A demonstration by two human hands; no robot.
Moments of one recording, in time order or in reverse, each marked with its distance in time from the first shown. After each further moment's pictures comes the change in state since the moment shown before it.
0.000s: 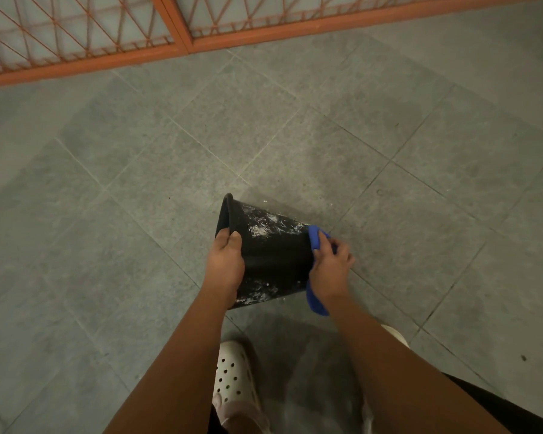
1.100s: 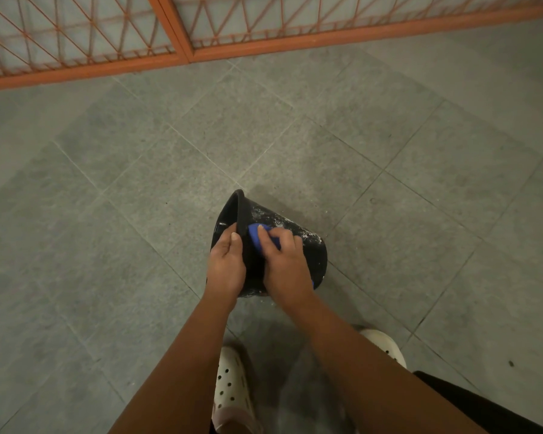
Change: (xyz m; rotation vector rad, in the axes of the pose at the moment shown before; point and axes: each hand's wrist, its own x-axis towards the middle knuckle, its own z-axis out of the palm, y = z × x) left_hand -0.004 0.001 0.006 -0.018 -0.056 0.178; right_hand -0.021 -0.073 -0.007 -0.066 0.039 -0.582
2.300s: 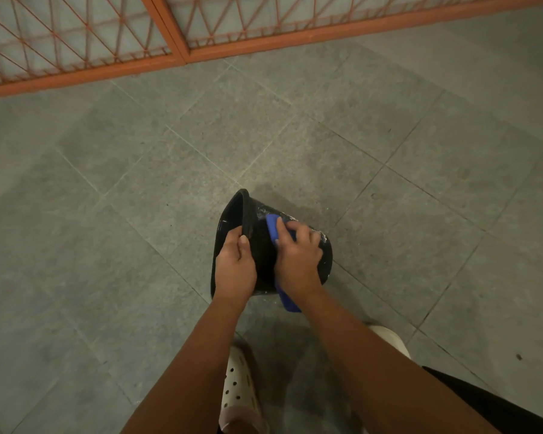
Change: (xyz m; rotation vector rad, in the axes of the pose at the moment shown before) left_hand -0.001 -0.010 0.009 0.281 0.050 0.154; right_hand 0.004 0.011 -0.001 -0.023 -0.013 0.258
